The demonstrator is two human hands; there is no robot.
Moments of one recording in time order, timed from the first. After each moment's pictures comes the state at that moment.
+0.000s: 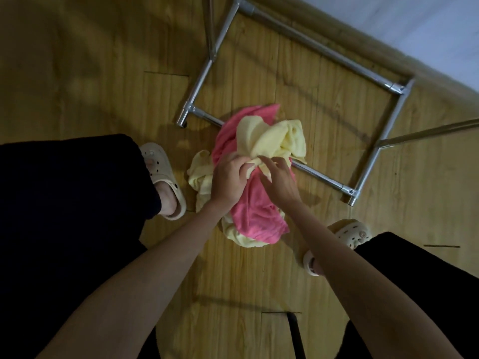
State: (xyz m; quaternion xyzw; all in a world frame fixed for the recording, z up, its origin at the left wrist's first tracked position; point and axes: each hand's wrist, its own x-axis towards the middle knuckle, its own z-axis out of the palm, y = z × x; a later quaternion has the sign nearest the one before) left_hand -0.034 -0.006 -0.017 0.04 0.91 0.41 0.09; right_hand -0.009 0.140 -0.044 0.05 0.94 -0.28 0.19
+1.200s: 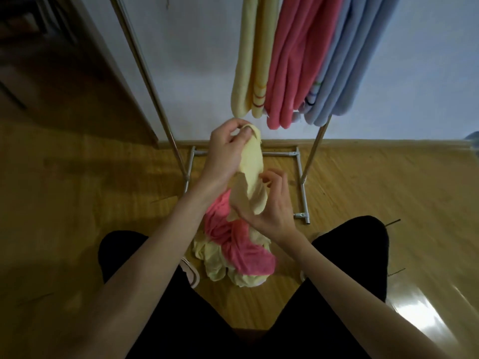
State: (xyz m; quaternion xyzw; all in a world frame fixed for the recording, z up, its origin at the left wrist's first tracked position) left_hand 0.035 0.035 0.412 0.21 0.72 0.65 0.10; right_hand 0.131 0.118 0.290 0.06 0.88 -0.32 -0.35
